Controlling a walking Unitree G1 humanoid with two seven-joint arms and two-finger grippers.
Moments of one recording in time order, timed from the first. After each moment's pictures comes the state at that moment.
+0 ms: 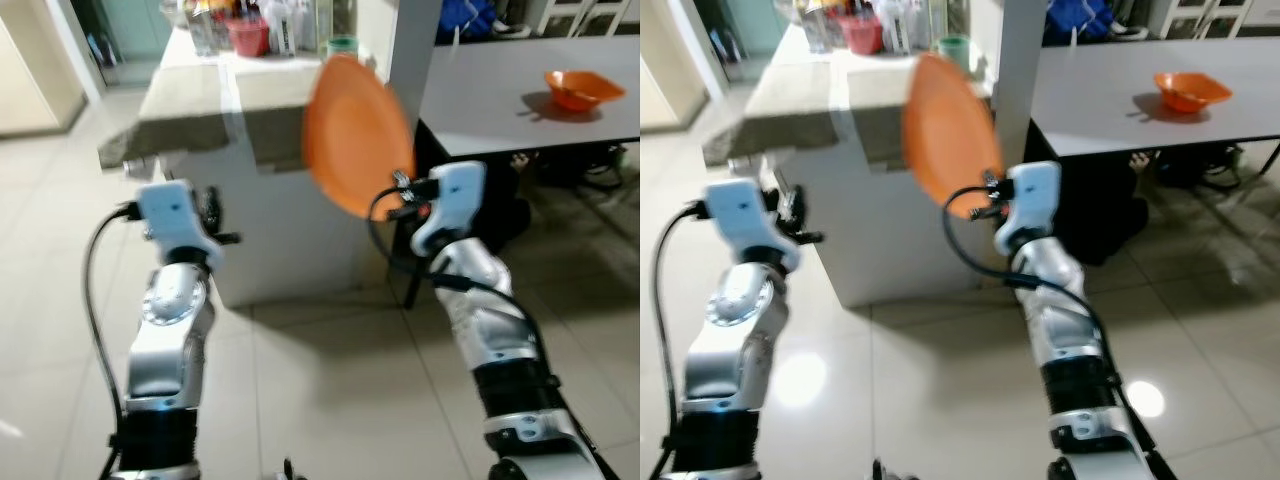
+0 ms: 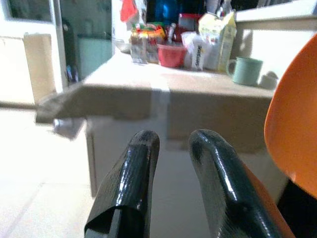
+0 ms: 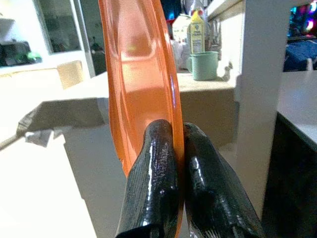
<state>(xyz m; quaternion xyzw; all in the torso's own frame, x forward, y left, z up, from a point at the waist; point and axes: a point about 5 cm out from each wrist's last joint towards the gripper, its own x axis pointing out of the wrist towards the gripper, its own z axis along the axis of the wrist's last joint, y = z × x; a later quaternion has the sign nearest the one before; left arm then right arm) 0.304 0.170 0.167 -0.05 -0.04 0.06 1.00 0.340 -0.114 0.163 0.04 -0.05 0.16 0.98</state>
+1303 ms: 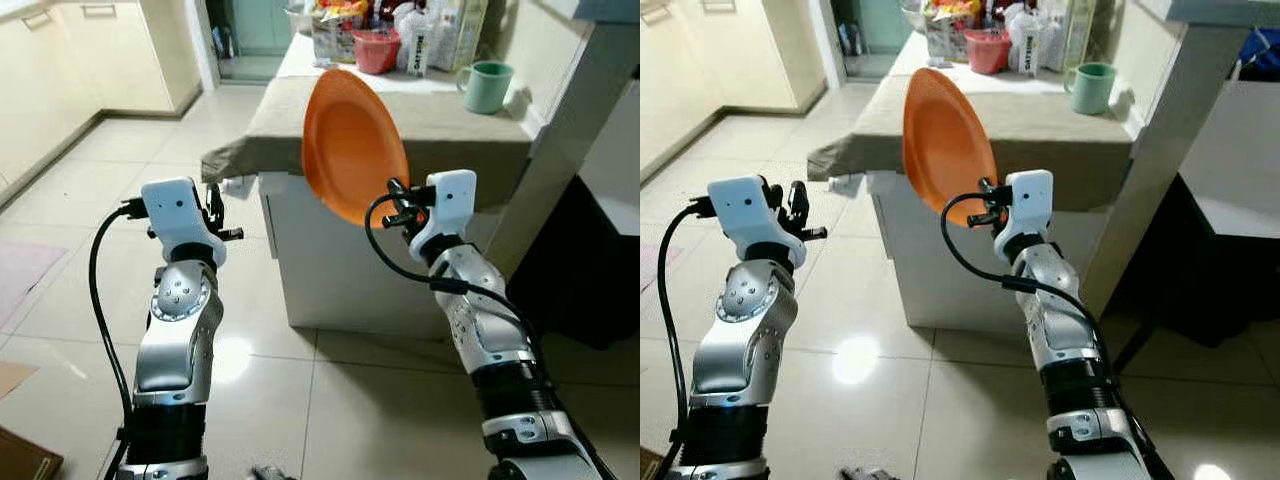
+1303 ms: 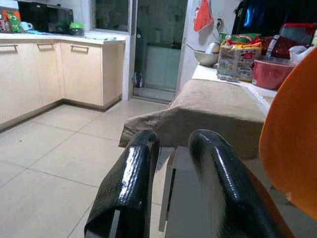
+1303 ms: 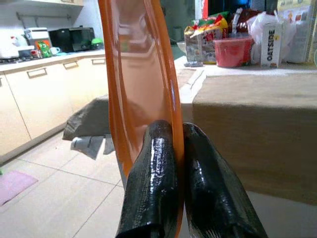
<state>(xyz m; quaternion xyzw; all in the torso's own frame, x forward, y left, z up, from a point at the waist) 0.307 0.163 0.168 -0.05 -0.05 0.07 1.00 0.340 -0.117 0.156 0.04 -0.04 0.16 0.99</state>
